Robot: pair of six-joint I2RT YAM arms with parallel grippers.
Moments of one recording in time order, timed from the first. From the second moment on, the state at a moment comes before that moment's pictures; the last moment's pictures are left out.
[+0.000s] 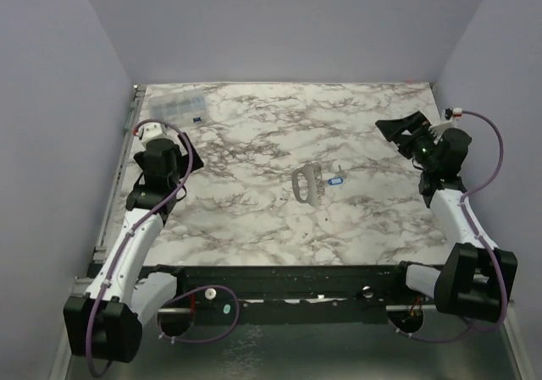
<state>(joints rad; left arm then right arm) -0.12 0.93 0.74 -0.26 -0.30 -0.44 -0.20 1.19 0.68 0.41 -0.52 0.78</state>
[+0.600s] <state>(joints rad) -0.60 1.17 0.82 -0.32 -0.17 -0.28 -0.14 1.10 0.74 -0.33 -0.26 0.64</state>
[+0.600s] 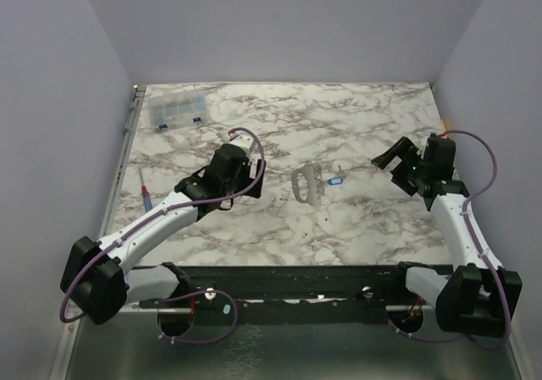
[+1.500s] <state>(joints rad) -1.05 1.29 0.69 0.09 -0.29 -0.14 0.03 1.03 0.55 -0.15 -0.38 0.57</state>
